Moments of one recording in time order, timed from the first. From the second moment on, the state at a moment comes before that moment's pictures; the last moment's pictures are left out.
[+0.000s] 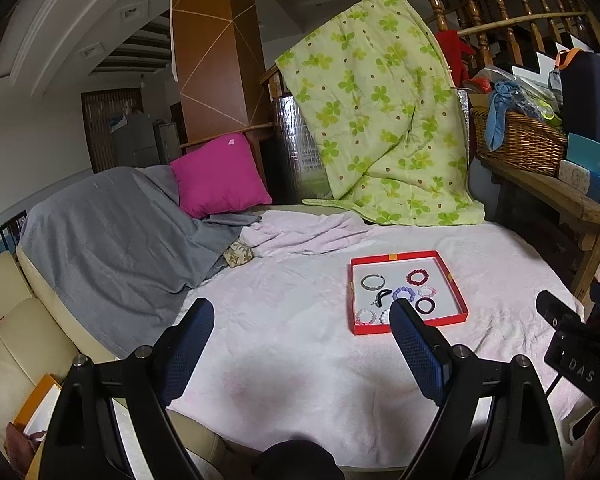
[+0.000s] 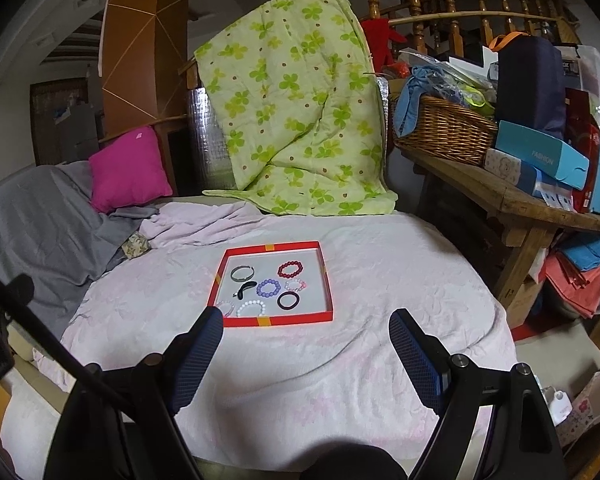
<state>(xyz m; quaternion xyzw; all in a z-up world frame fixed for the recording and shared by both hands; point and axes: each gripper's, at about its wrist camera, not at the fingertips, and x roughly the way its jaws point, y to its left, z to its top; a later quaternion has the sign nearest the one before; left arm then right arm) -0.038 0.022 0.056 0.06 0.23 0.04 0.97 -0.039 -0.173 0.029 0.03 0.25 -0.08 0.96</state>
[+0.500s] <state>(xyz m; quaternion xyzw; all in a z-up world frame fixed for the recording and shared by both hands) 0.012 0.028 0.036 0.04 0.25 0.05 0.97 0.013 -0.174 0.012 0.04 0.27 -0.09 0.96</state>
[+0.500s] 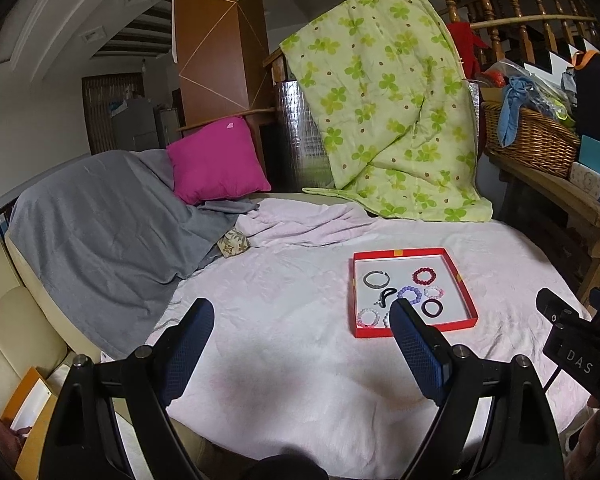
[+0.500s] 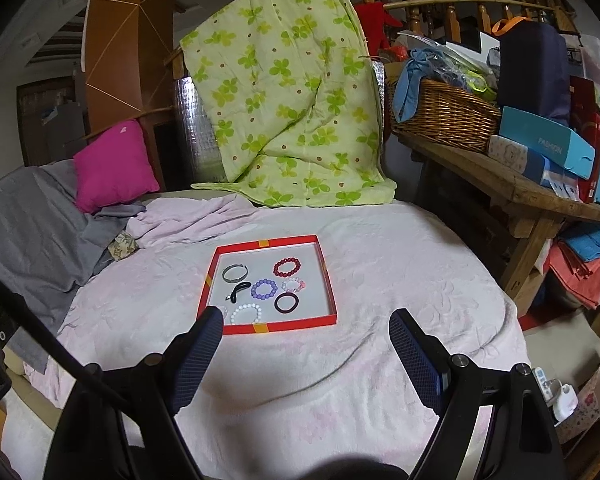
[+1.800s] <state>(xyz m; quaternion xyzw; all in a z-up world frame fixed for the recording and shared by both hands) 0.025 0.026 0.026 0.04 0.25 0.05 0.97 0.027 -0.172 0.006 0.04 0.28 -0.09 0.96</state>
